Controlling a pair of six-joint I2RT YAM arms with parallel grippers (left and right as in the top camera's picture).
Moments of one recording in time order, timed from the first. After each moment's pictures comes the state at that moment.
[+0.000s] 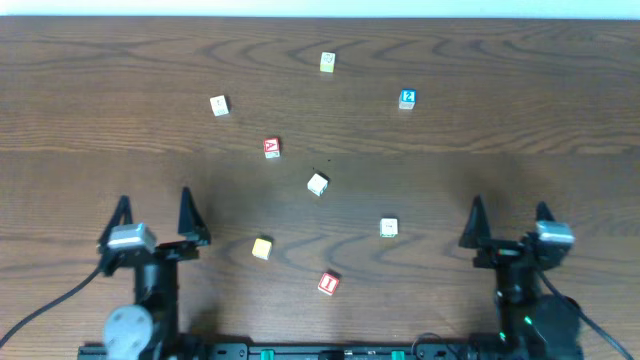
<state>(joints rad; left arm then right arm) -0.13 0.01 0.22 -0.06 -0.20 -0.15 0.00 0.01 0.24 -0.22 0.06 0.13</state>
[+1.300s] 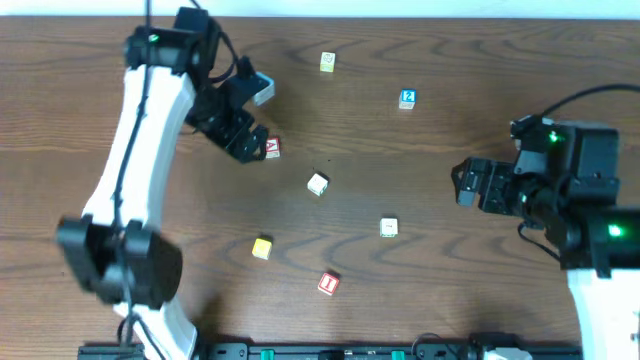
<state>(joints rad) -0.15 1.92 1.90 -1.49 0.30 0.54 0.00 1.10 1.24 -1.12 -0.18 0.20</state>
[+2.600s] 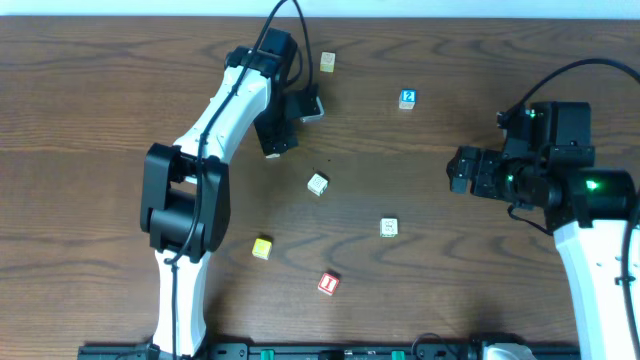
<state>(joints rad) -0.31 2.26 1.90 -1.10 0.02 0.94 0.00 1.24 1.24 -1.09 -0.14 0.20</state>
